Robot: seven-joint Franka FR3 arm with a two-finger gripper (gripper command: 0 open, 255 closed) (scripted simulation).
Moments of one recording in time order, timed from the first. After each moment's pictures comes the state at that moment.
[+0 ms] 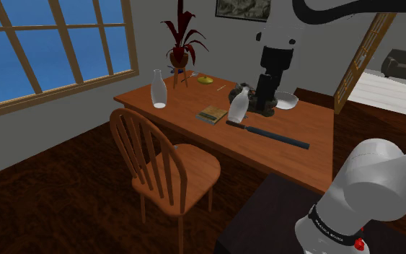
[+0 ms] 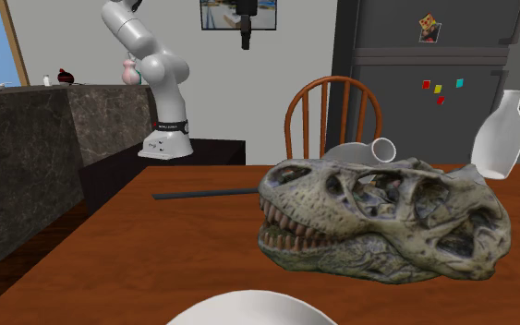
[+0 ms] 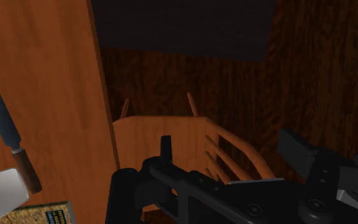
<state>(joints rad) 0.00 -0.76 0.04 -2.40 0.06 1.59 -0.12</state>
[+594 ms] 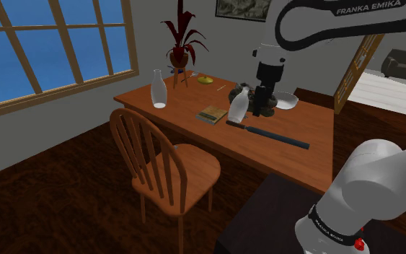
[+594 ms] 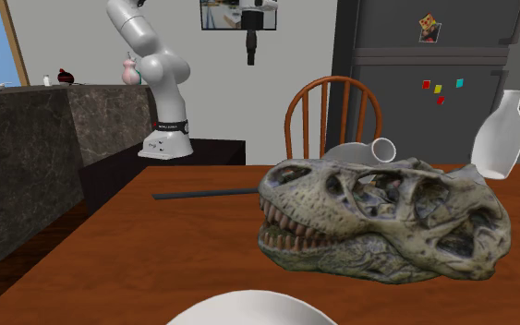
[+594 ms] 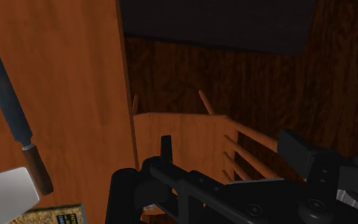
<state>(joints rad) -0.04 -0.66 -0.07 -2.48 -0.02 1.77 -0.26</state>
